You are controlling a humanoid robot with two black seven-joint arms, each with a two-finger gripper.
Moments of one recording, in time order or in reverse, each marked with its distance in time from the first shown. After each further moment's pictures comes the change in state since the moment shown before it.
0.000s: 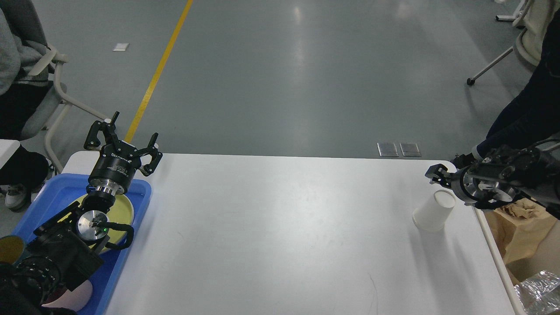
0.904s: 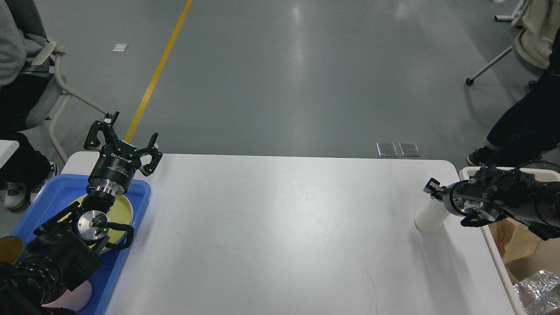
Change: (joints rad) left arm 0.000 0.000 0.000 0.000 0.000 0.000 0.000; right arm -0.108 0.050 0.043 -0.037 -0.001 -0.117 0.007
